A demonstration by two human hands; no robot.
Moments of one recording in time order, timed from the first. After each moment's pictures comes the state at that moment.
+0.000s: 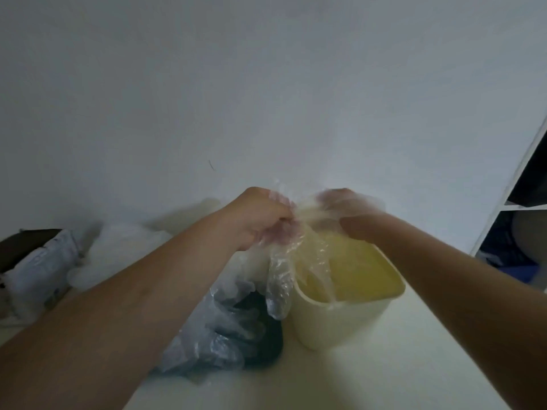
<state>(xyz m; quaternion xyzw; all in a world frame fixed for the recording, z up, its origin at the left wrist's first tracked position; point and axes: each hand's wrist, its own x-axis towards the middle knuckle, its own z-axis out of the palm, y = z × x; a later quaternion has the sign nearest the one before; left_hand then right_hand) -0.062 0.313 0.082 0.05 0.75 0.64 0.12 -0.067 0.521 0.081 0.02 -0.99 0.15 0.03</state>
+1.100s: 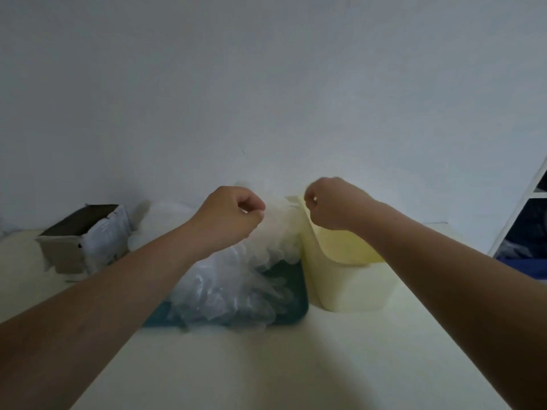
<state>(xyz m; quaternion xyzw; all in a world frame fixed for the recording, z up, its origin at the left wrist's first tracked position) 0.007 0.215 0.060 0.10 0.89 0.43 -0.08 -0.023 0.434 0.084 0.10 -0.99 0.08 0.07</state>
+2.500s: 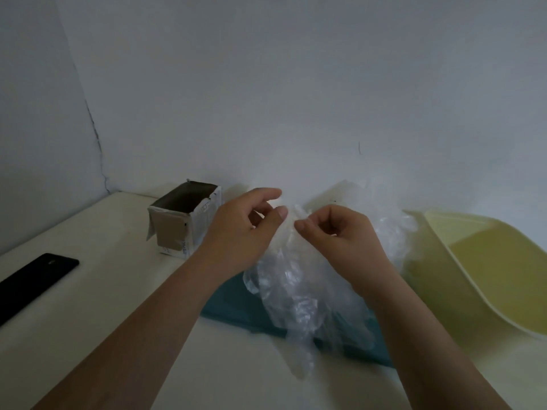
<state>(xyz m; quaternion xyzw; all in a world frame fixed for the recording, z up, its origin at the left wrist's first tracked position) 0.020 0.067 0.012 0.04 0.85 0.47 -0.24 -0.020 0.262 0.009 0.20 -0.79 0.58 0.08</state>
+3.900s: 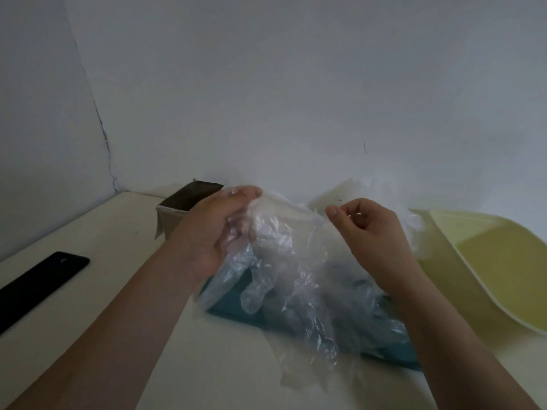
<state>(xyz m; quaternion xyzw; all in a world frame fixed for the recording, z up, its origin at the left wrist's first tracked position) 0.035 0.041 0.031 -0.04 0.57 0.82 -0.08 -0.023 0.280 0.019 0.15 -0.82 0.54 0.13</state>
